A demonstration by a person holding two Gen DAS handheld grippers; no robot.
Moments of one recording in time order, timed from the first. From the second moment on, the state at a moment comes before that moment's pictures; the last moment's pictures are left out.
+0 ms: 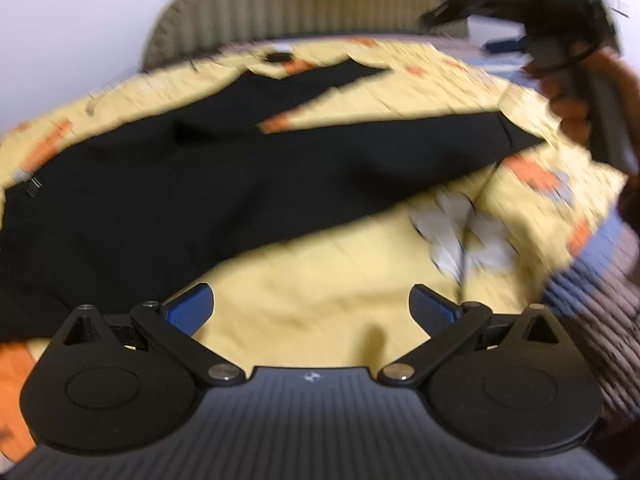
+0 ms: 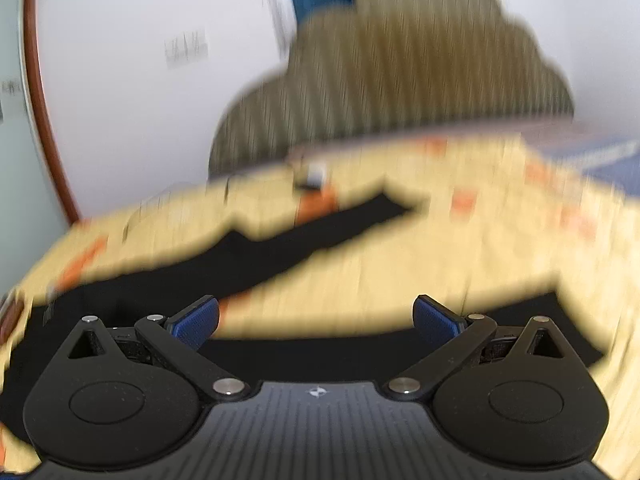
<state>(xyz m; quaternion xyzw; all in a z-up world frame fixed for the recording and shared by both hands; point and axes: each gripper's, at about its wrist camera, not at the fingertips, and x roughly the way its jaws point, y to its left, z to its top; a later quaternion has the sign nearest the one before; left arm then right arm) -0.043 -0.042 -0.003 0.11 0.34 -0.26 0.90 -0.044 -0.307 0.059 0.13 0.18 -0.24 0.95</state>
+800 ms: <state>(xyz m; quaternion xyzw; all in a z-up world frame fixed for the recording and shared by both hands) 0.211 0.190 0.018 0.01 0.33 0.16 0.93 -0.009 -0.349 0.000 0.23 0.19 -0.21 0.93</state>
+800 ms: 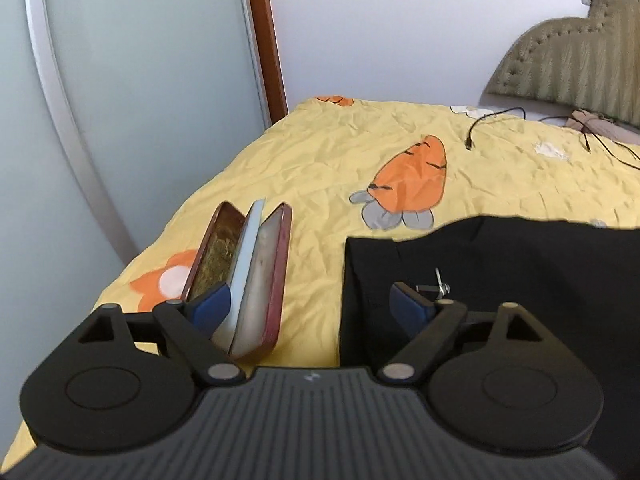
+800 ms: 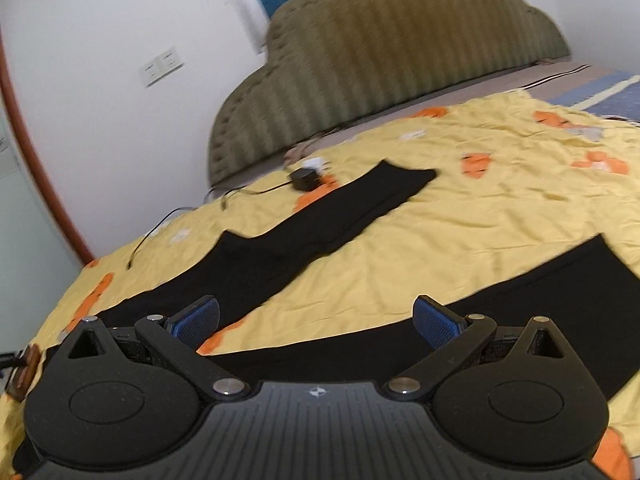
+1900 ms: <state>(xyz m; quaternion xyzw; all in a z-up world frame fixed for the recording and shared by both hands) 0.292 0.219 -0.004 -0.04 0.35 0.04 0.94 0.064 -0.317 -0.011 0.22 0.25 -0.17 0.93</state>
